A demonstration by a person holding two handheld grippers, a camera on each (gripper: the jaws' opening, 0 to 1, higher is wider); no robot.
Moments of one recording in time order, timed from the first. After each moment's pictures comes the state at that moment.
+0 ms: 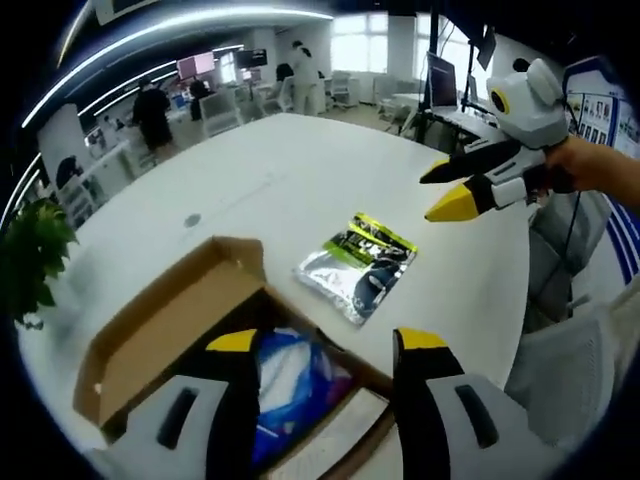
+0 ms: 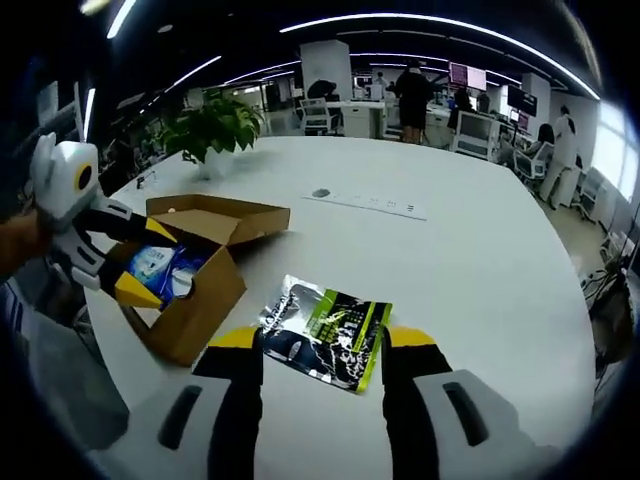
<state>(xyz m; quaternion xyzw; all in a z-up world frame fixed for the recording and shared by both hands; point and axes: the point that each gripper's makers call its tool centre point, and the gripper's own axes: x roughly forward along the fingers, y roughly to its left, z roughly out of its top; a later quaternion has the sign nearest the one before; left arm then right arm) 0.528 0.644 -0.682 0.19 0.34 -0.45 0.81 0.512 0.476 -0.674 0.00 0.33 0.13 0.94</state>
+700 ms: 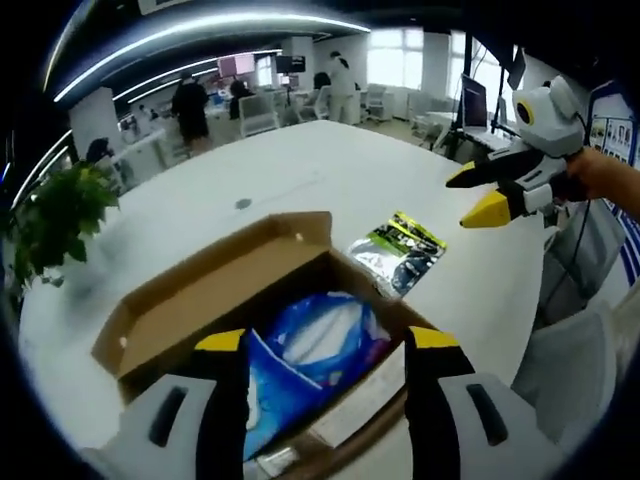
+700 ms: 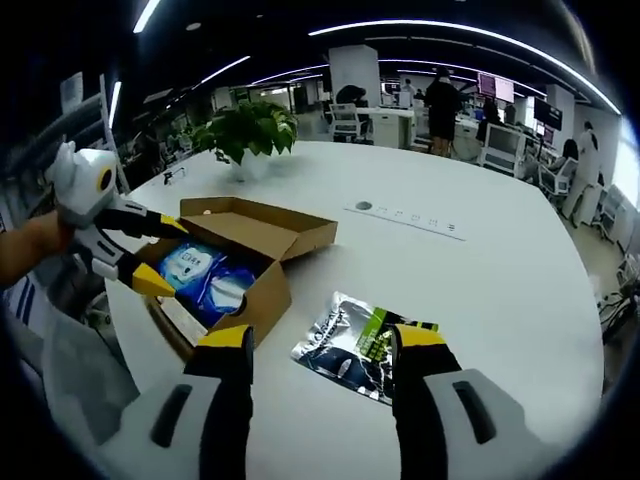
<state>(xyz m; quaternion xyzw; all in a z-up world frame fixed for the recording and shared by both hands) 0.540 0.718 -0.673 0.15 0.33 -0.39 0.85 0.514 0.537 -0.659 -0.01 0.31 0.19 0.93</state>
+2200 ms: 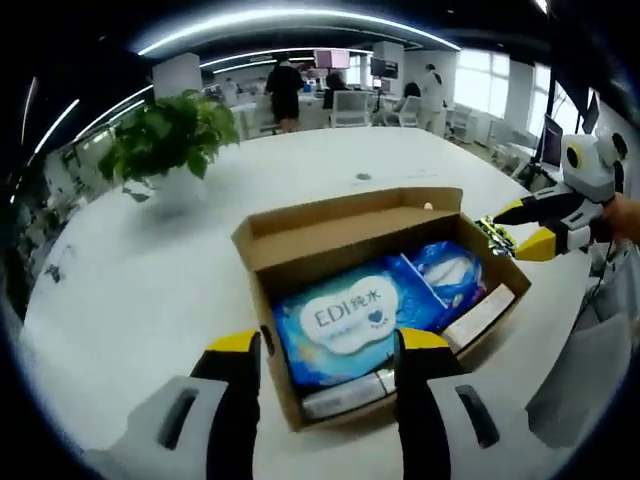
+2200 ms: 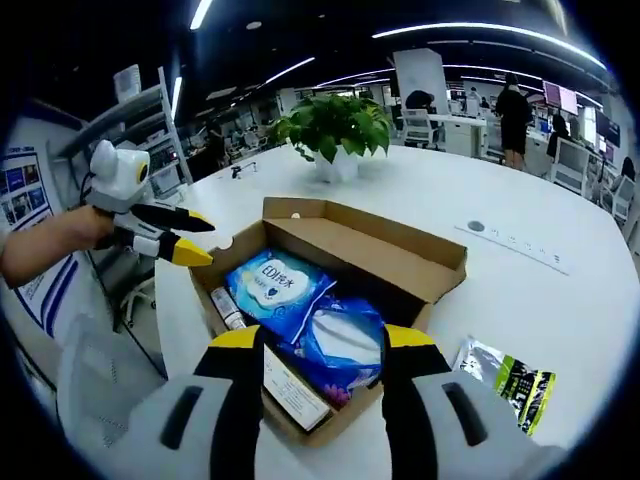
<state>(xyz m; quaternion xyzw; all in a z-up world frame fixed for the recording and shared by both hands) 0.547 0.889 -0.679 0.08 0.34 -0.22 0.91 0.530 0.688 -0.673 0.00 0.29 0.33 0.90</state>
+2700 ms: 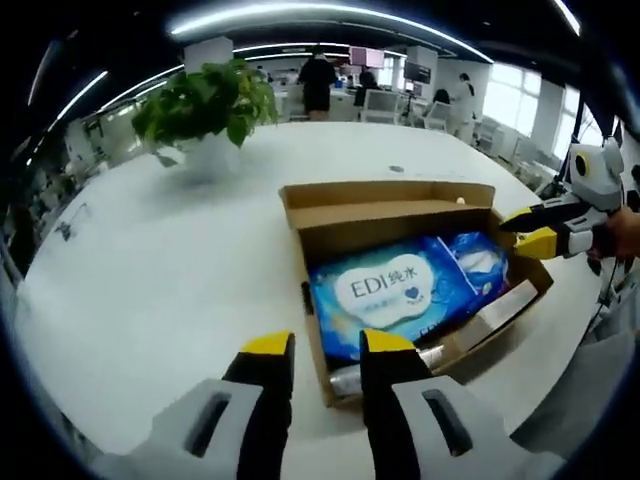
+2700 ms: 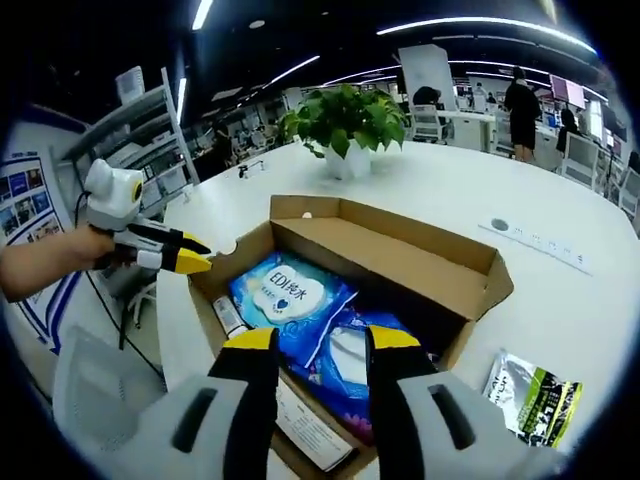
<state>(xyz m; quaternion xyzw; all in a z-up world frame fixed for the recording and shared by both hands) 0.542 0.922 -0.707 0.04 0.36 -0.17 0.91 0.549 0.723 -0.692 0.01 0.30 0.35 0.89</state>
